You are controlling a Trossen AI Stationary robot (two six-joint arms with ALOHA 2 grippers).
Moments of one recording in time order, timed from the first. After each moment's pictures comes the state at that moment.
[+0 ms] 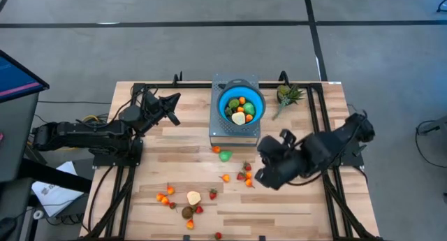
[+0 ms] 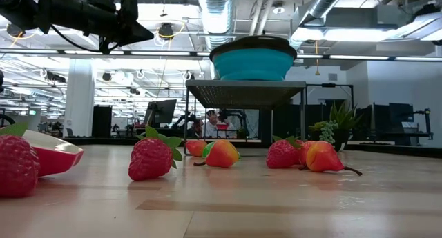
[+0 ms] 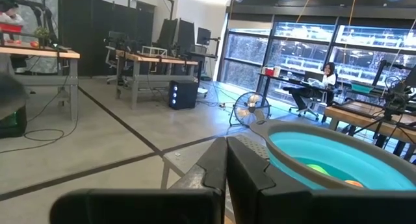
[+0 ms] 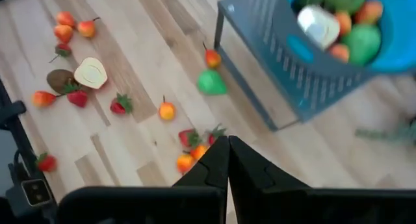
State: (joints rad) left arm 0.23 0.76 0.31 0.58 -0.57 -0.11; right arm 0.54 1.74 2.02 -1.55 0.54 1.04
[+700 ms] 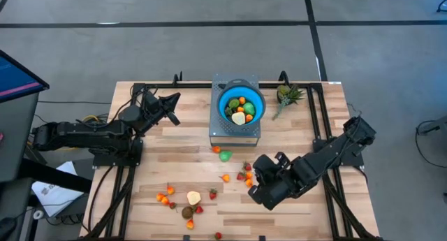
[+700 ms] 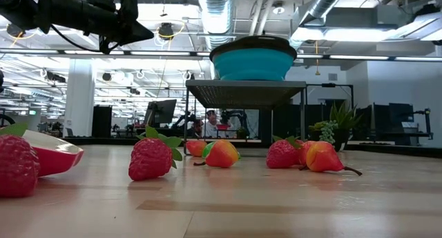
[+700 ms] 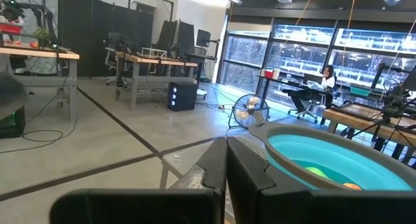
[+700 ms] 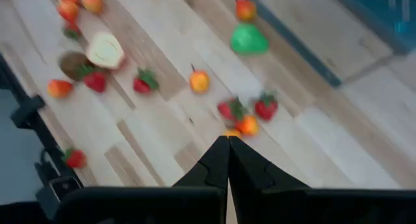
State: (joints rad) left arm 0.23 0.76 0.31 0.59 -0.57 -0.11; right arm 0.61 1.74 1.72 -1.26 0.47 1.25
